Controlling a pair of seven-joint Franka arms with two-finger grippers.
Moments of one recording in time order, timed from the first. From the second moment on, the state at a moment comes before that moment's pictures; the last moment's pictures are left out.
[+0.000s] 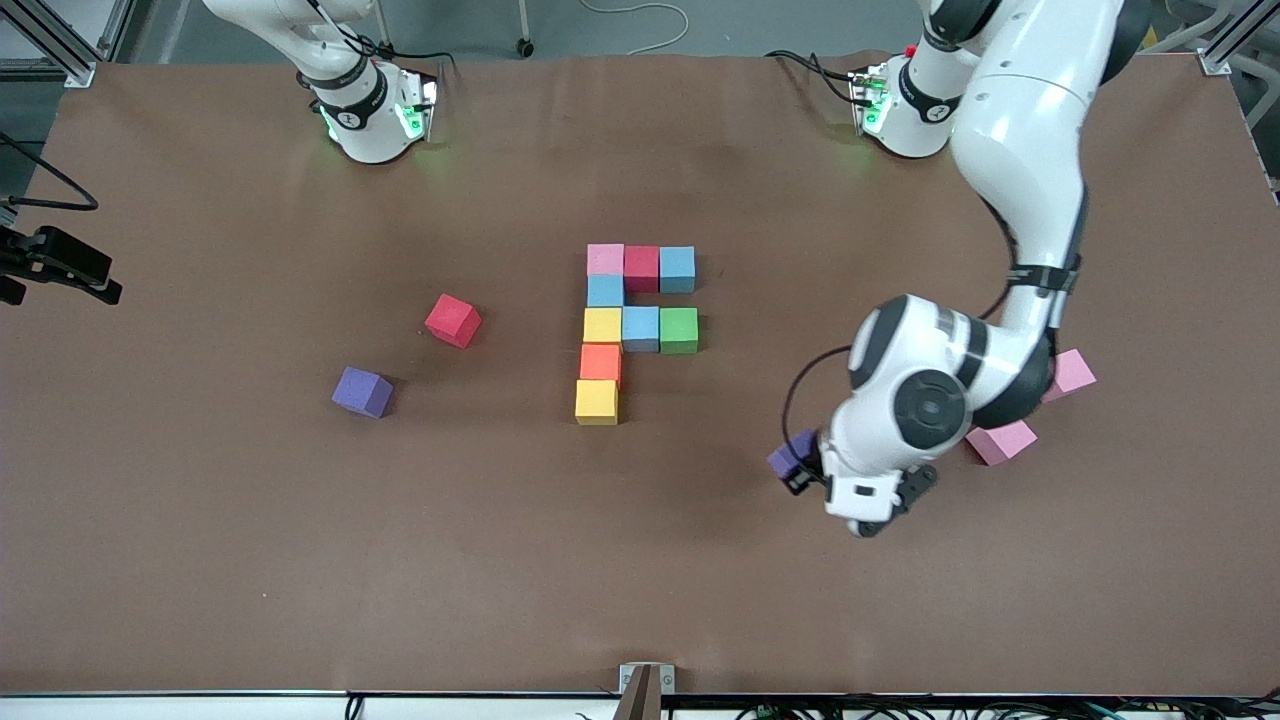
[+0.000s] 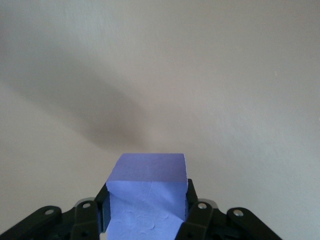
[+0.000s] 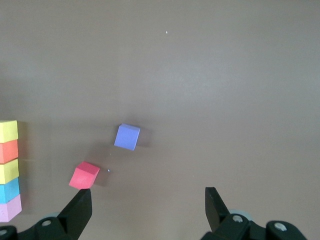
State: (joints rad) left arm -0.33 0.78 -0.14 -1.22 0.00 1.99 -1.14; right arm 0.00 0.11 -0.05 -1.37 -0.01 1.48 -0.05
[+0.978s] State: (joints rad) left arm -0.59 0.85 -0.11 -1.24 0.00 2.10 -2.10; right arm 0.02 0.11 -0.05 -1.37 0.04 1.35 -0.05
